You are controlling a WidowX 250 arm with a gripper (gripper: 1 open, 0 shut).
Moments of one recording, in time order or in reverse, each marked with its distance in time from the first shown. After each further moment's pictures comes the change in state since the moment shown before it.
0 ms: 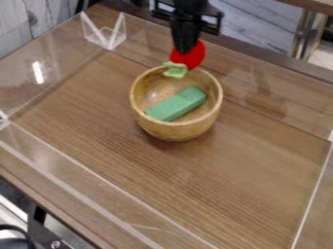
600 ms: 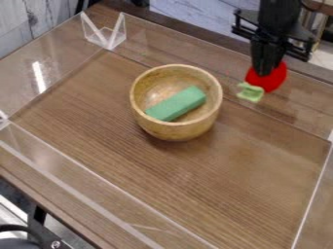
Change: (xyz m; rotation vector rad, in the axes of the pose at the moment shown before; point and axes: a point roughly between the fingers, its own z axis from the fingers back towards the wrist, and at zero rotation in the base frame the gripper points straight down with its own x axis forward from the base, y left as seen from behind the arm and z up) arm 0.005 -0.103 -0.006 -0.048 -0.032 -0.155
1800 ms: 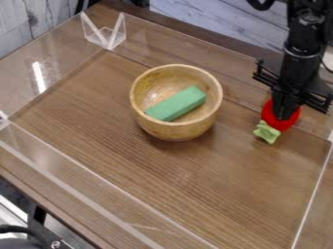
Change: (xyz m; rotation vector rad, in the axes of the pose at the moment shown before) arm -0.001 -0.025 -0.050 0.023 -0.044 -0.003
